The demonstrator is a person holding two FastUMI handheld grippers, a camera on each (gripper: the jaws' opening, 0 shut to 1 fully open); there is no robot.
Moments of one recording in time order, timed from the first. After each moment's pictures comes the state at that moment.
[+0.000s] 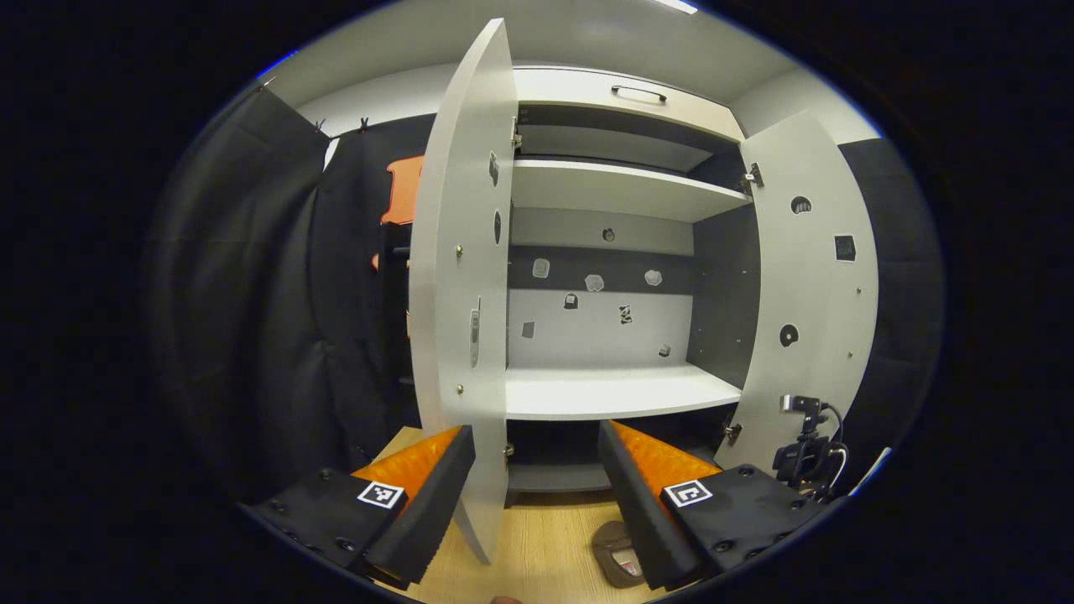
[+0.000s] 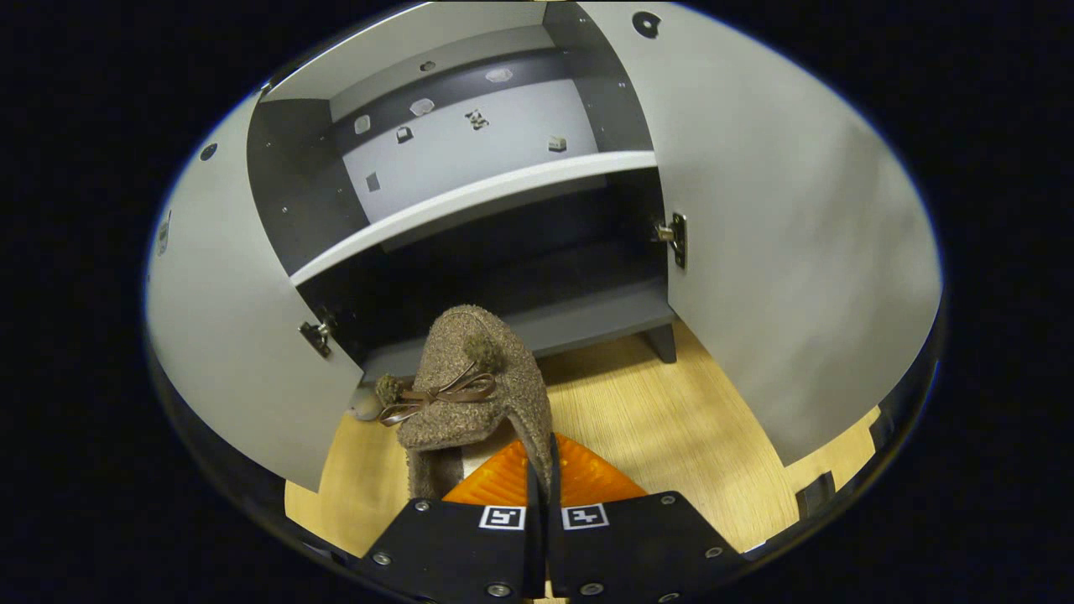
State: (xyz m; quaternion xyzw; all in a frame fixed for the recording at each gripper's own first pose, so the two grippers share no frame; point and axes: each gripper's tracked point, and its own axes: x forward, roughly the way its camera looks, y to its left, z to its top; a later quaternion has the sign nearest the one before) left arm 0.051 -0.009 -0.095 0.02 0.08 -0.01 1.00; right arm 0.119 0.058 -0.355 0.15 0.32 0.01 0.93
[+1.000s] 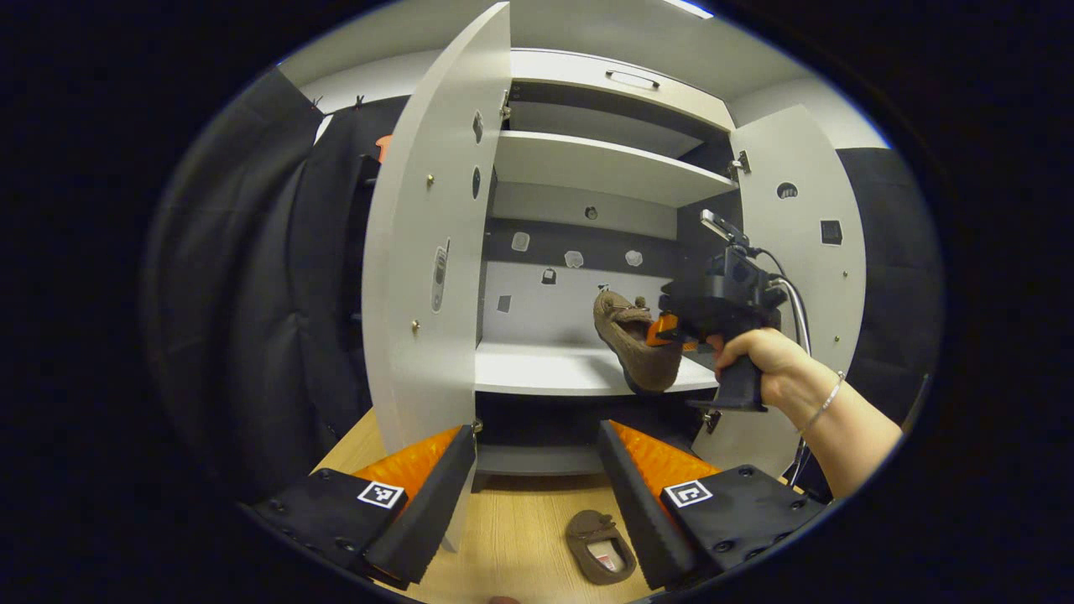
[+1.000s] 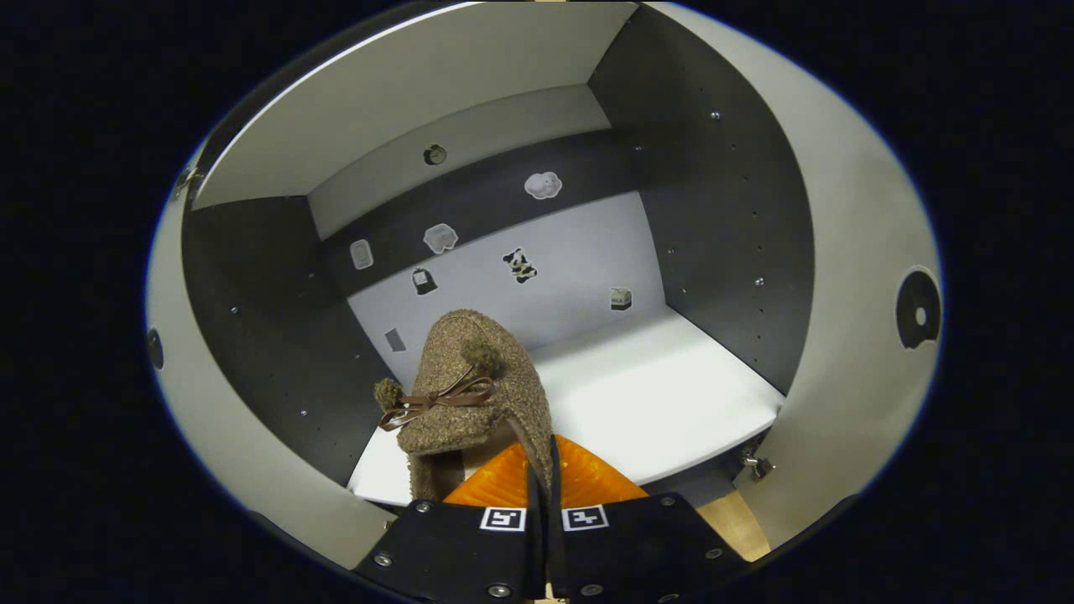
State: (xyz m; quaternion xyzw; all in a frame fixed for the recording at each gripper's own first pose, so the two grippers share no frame) left arm 0.057 -0.045 -0.146 0.00 0.11 -0.06 0.99; right arm 0.354 0.068 -0.184 0.19 0.24 -0.02 0.95
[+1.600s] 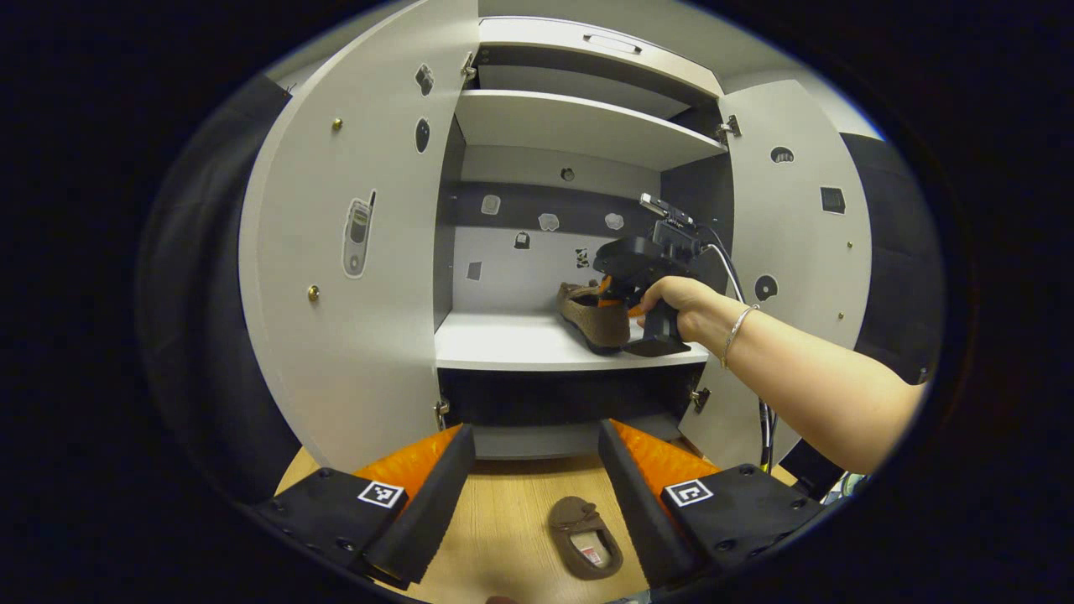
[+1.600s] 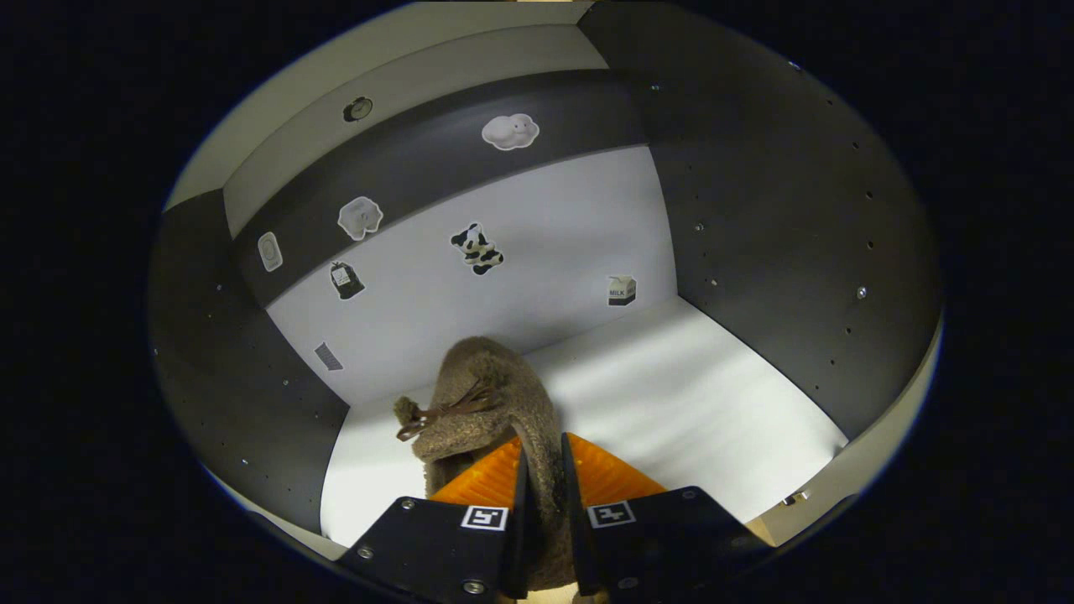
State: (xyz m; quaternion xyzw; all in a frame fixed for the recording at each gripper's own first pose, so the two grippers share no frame) left arm 0.078 -0.075 -0.173 -0.01 0.17 -0.09 0.98; right arm 0.437 0.058 -0.218 0.19 0.28 -0.06 0.94
